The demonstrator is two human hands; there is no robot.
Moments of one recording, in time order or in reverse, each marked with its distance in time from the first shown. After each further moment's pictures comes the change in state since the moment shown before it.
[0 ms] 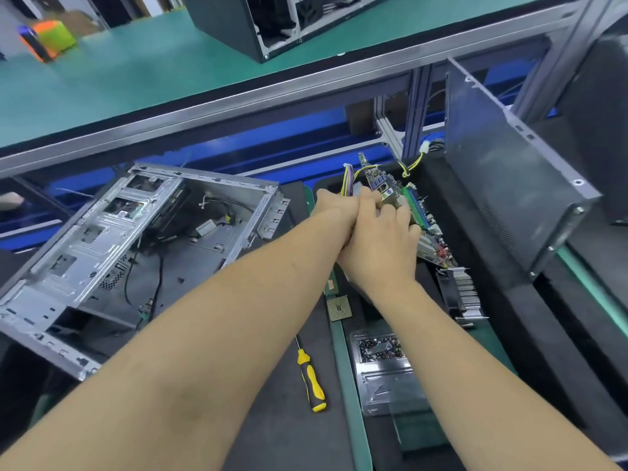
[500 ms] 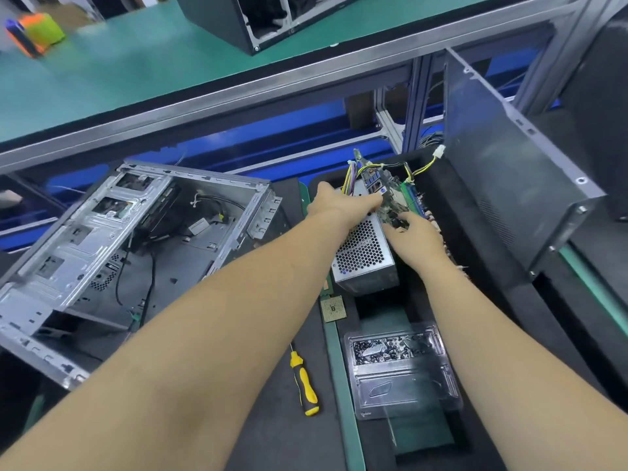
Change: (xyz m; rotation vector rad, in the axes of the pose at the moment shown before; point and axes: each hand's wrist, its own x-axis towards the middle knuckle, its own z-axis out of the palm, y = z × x) left_hand -0.008 0.001 0.010 0.177 0.031 0.099; right_hand 0.058 0.101 0.054 0.451 -0.332 0.367
